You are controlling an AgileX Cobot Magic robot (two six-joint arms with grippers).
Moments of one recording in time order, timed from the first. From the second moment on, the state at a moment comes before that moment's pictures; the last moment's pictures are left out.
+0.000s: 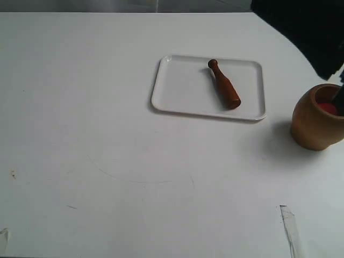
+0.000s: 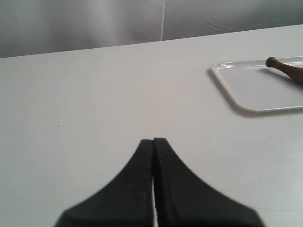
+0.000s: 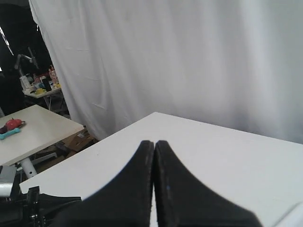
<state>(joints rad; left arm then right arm) 0.02 0.00 0.00 0.07 0.44 0.35 1.00 0.73 -0.58 -0.19 -0.09 0.46</state>
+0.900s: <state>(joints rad) 0.02 0.00 0.00 0.07 0.44 0.35 0.27 0.02 -0.01 -0.22 -0.08 0.43</state>
